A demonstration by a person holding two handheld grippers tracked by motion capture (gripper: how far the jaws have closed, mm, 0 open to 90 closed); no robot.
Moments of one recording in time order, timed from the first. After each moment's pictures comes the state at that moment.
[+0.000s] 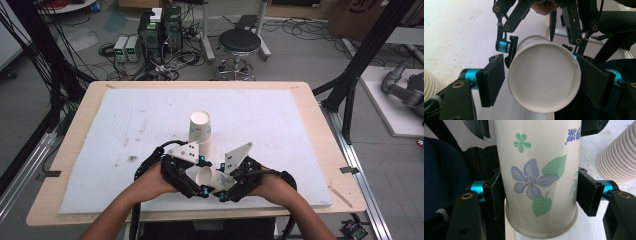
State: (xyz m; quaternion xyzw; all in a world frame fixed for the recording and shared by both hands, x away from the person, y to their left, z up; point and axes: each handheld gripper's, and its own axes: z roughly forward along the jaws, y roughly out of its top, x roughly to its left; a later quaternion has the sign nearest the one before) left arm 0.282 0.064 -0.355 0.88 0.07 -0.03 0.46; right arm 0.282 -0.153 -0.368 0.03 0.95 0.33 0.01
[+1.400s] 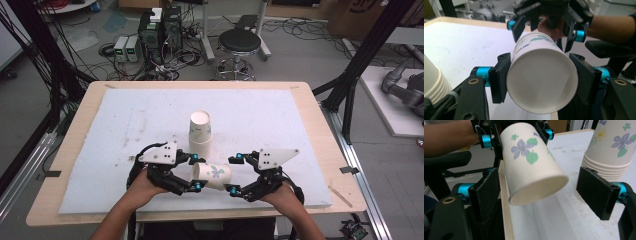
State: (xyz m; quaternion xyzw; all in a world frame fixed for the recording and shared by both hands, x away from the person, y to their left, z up) left arm 0.275 0.100 -0.371 0.80 0.07 0.00 0.60; right arm 0.267 -0.208 -0.376 0.12 0.82 0.56 0.03
